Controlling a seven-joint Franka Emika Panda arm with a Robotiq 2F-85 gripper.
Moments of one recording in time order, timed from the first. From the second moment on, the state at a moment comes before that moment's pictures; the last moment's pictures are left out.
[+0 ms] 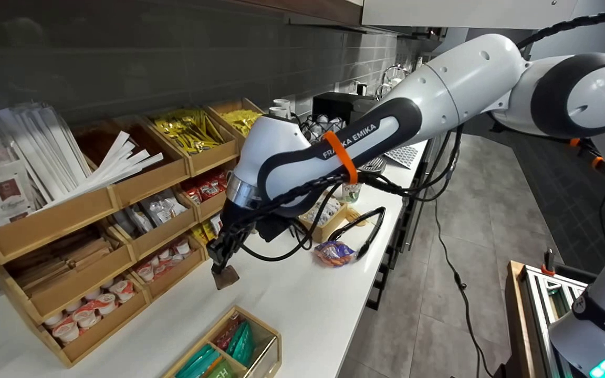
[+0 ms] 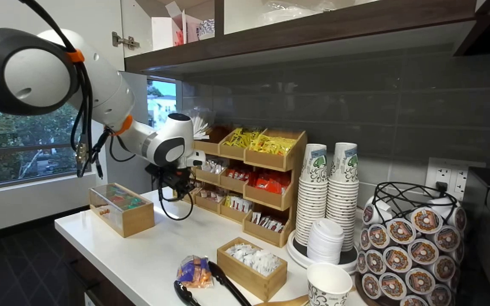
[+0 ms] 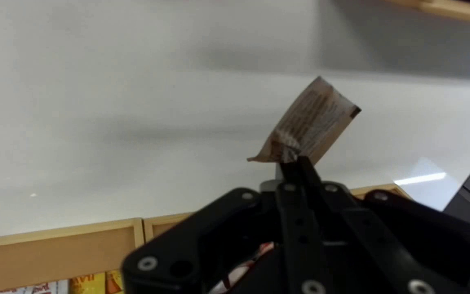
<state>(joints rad) 0.18 0.75 0.23 -1.46 0.15 2.55 0.08</state>
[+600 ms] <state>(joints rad) 0.20 0.70 0.26 -1.43 0.22 2.57 0.10</state>
